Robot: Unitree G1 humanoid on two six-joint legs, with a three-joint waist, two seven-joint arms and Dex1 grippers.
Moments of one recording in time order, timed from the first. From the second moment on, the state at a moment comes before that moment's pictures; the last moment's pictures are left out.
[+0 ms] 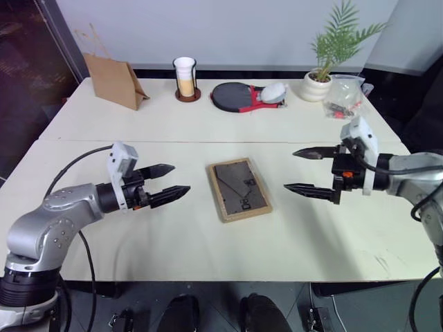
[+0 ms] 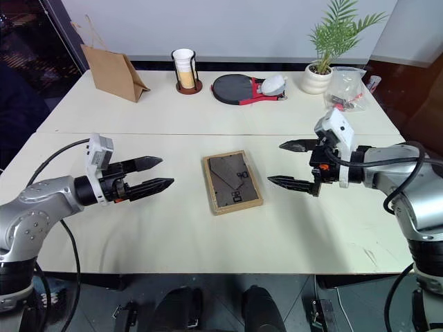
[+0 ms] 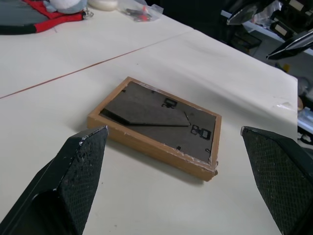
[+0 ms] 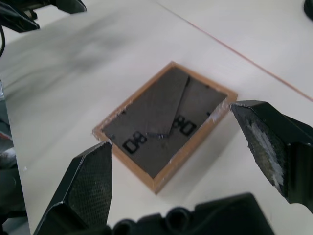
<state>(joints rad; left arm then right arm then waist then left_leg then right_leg) -0.29 0.72 0.20 -0.33 -0.79 0.77 -0.86 -0.41 -0.99 -0.11 -0.28 0.51 0.60 1.07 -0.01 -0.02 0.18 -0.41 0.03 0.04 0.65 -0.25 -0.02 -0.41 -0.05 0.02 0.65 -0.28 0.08</state>
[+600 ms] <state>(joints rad) -0.32 0.73 0.14 -0.31 -0.77 0.77 -0.89 -0.33 -0.98 -0.12 -0.30 0.51 0.61 1.04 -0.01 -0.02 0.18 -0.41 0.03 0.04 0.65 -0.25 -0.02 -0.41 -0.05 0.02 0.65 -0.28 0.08</state>
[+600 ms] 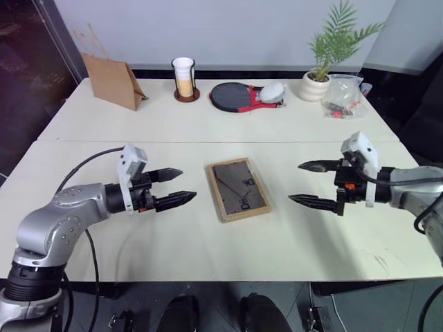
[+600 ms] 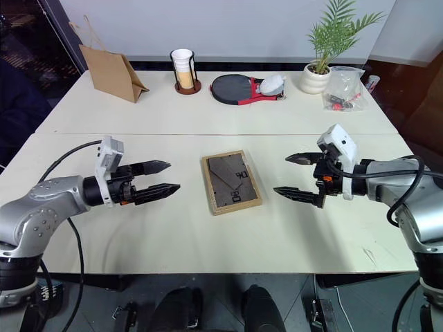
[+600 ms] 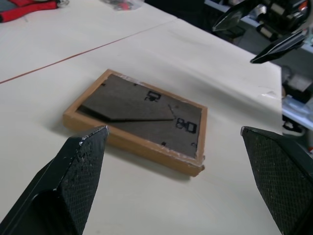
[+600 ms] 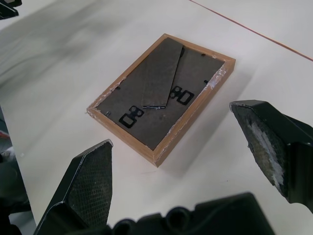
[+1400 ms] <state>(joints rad) -0.31 0.69 0.09 -0.26 -0.65 0.69 -0.88 -0.41 -0.91 -0.01 -0.21 0.39 0.56 0.98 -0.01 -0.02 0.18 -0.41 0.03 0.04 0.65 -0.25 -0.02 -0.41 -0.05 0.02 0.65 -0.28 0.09</state>
